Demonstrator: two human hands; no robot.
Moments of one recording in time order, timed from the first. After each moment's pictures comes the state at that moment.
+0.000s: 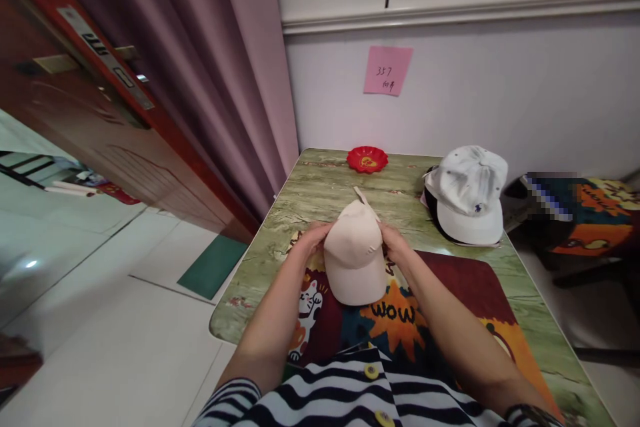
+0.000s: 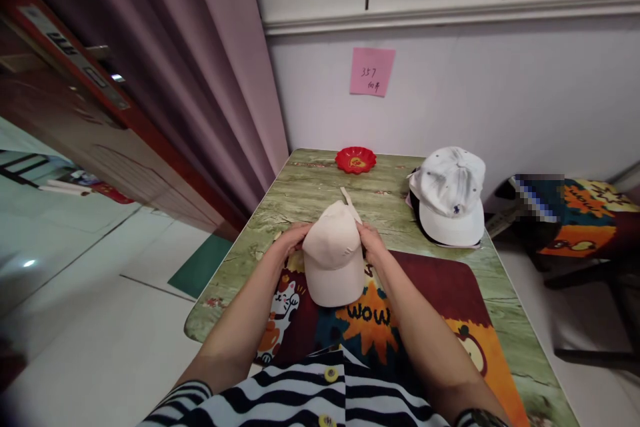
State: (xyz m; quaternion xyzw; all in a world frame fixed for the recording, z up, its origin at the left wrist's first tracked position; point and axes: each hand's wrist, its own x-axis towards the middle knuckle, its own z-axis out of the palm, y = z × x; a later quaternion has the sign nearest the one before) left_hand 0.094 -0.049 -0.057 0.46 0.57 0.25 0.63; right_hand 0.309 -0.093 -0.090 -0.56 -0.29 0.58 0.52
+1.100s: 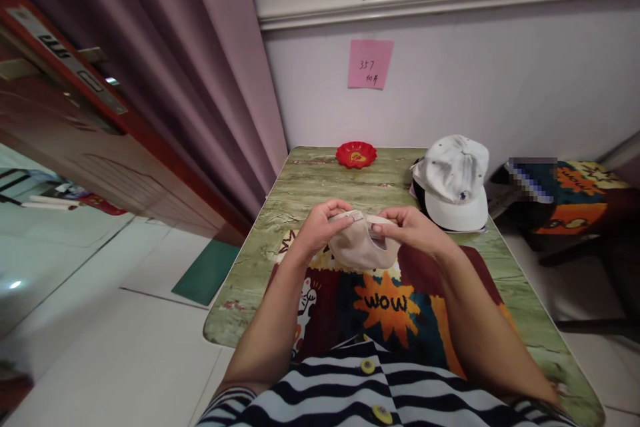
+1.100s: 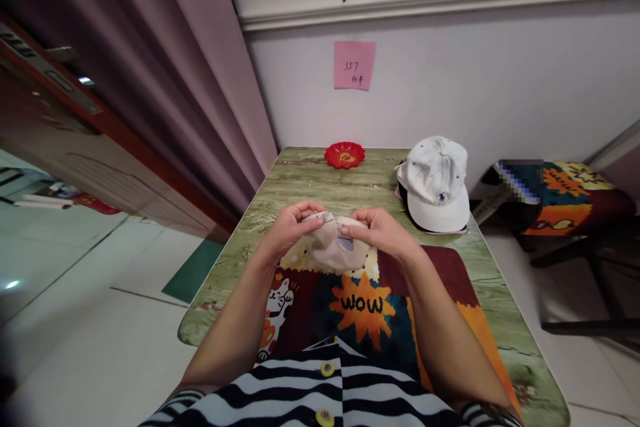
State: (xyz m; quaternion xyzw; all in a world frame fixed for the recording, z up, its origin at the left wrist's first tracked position) left_hand 0.125 -0.099 0.049 0.62 0.37 0.33 0.61; right_hand 0.354 -0.160 0.048 -0.49 -0.56 0.55 0.38
